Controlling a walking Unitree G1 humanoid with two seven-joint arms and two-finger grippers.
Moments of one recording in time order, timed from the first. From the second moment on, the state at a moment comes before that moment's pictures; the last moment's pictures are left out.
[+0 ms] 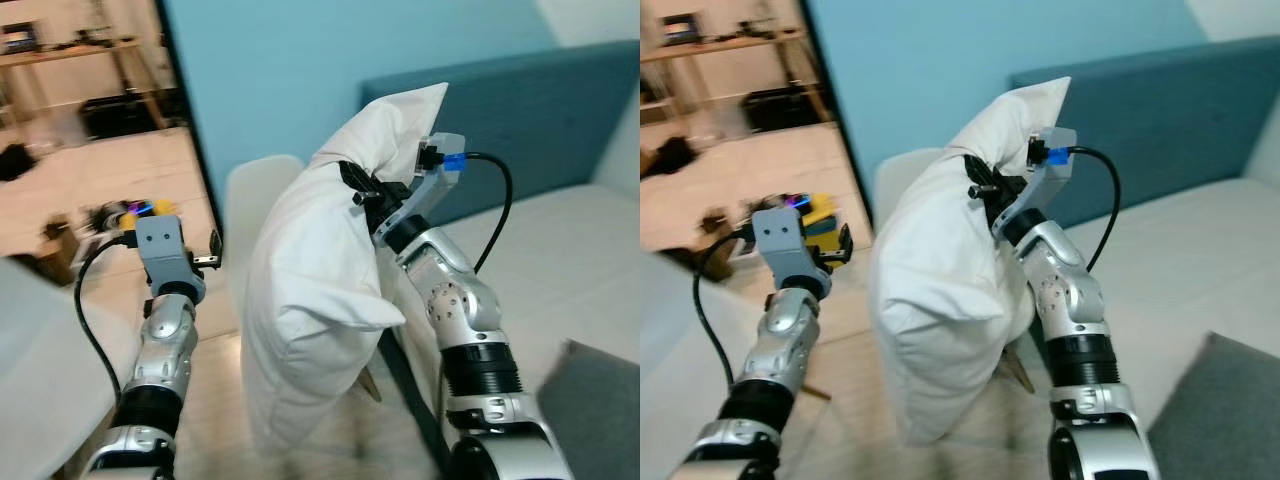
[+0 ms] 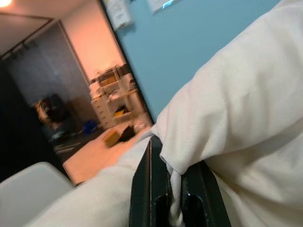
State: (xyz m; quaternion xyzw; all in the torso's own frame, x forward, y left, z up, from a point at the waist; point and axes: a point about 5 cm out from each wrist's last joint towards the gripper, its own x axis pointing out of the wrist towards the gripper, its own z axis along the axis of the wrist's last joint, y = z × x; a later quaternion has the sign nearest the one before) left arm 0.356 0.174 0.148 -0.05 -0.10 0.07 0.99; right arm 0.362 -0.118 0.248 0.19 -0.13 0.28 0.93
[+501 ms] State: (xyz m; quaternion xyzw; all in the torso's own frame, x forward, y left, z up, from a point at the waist) left arm 0.355 0.175 0.151 -0.05 -0.11 0.07 0.99; right arm 0.354 -0.105 0.256 0.16 -0.15 0.35 0.91
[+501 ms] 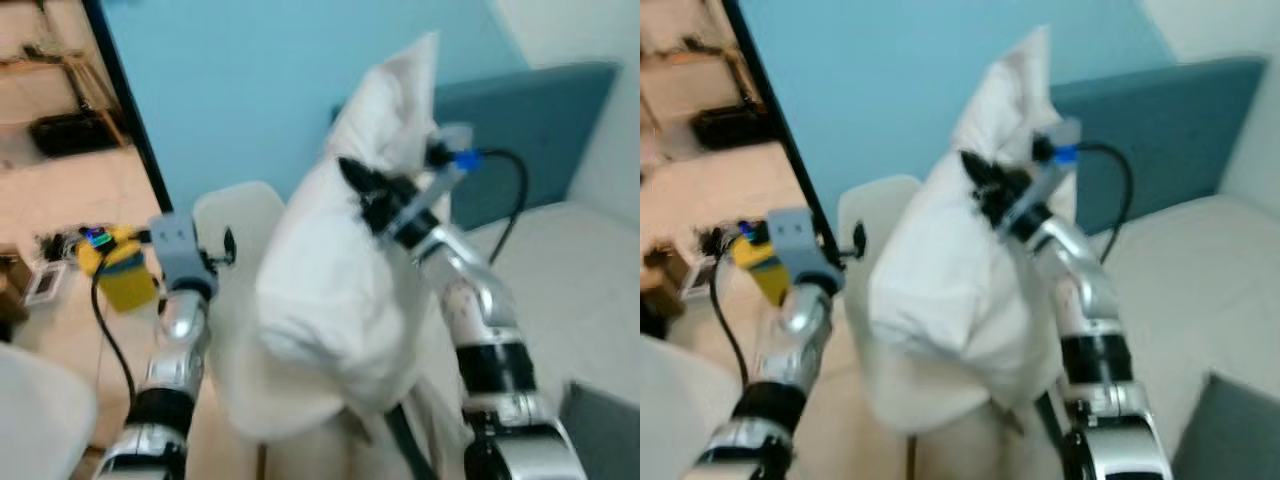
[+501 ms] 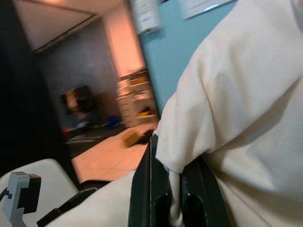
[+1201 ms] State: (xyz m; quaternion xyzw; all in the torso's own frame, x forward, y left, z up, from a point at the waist) left arm 0.356 0.181 0.149 -0.04 -0.10 0.08 0.99; right arm 0.366 -0.087 0.198 0.01 -0.01 0.31 0.95
